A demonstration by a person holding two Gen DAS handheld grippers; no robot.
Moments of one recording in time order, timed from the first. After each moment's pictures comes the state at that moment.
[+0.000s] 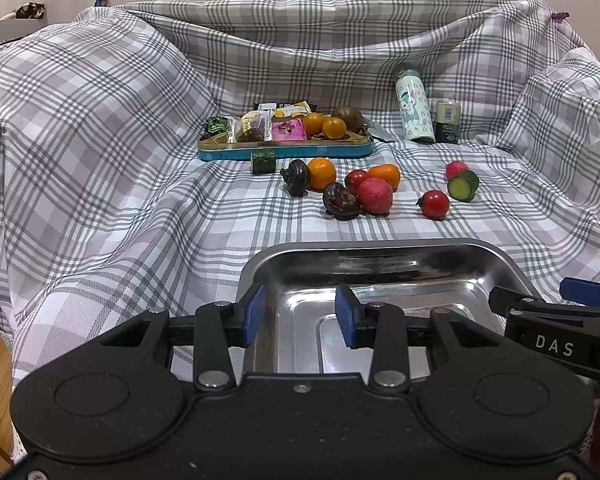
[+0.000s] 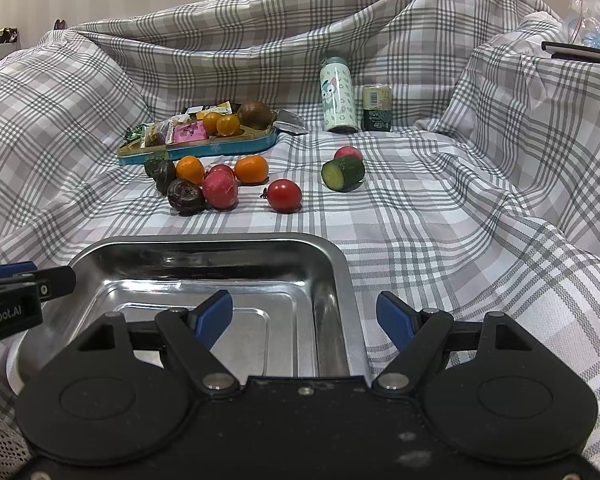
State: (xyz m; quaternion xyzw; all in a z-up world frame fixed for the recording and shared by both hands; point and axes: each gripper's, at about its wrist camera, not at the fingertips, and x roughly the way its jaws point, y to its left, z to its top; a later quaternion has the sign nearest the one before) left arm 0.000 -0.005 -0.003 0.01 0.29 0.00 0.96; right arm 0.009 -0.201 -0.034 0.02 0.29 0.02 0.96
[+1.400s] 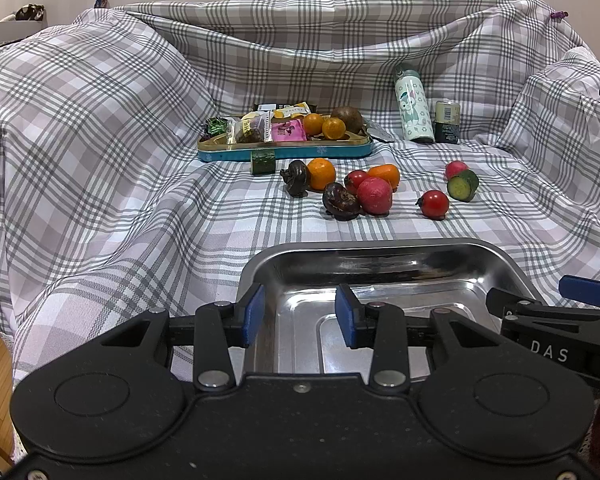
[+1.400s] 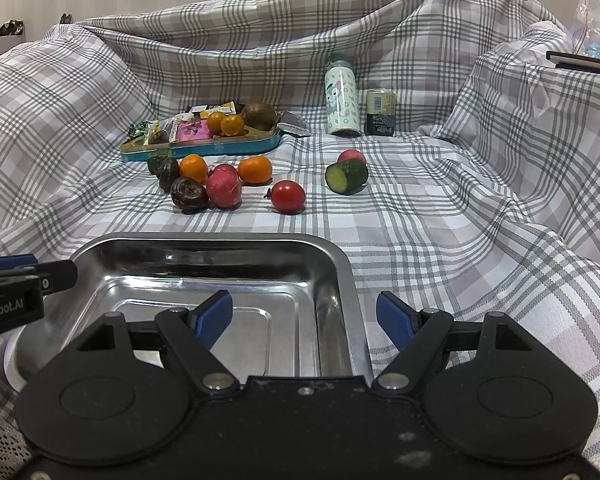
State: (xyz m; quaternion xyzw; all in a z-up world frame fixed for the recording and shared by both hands) left arm 0.001 -0.005 -0.003 0.01 0.29 0.00 0.96; right arm 0.008 -0.198 -0.032 0.01 0.28 0.02 0.96
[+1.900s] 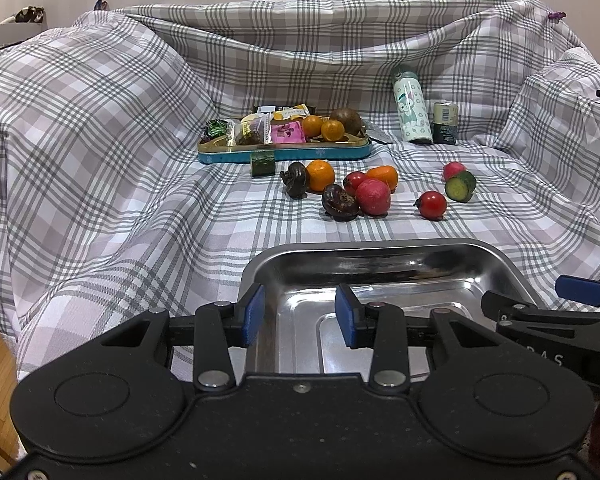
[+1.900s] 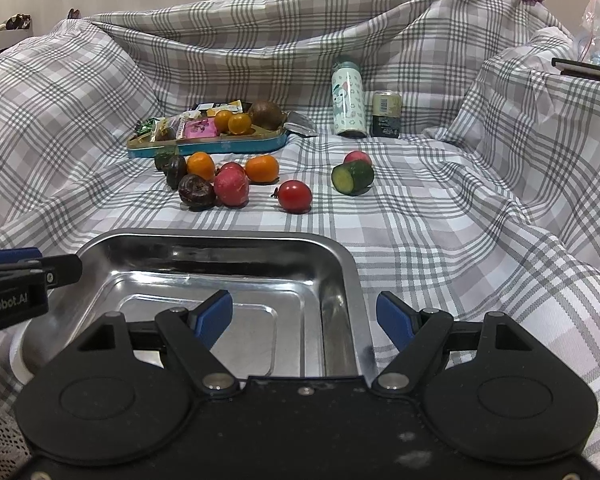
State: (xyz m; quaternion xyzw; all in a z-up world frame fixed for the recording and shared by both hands) left arm 0.000 -0.008 -0.002 0.01 0.29 0.00 0.96; right arm 0.003 -0.197 -0.029 0.00 0.28 0.03 0.96
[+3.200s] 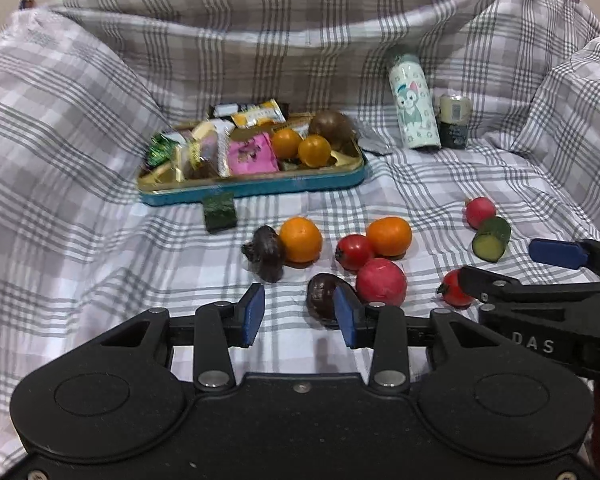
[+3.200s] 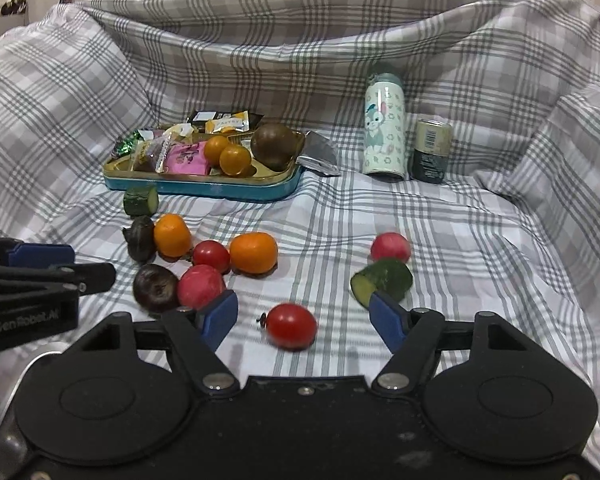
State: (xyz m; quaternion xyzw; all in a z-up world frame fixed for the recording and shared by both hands) left arm 0.153 -0.020 0.016 0.03 0.35 -0.05 0.93; right arm 0.157 -0.189 0.000 -0.04 0.30 0.08 0.95
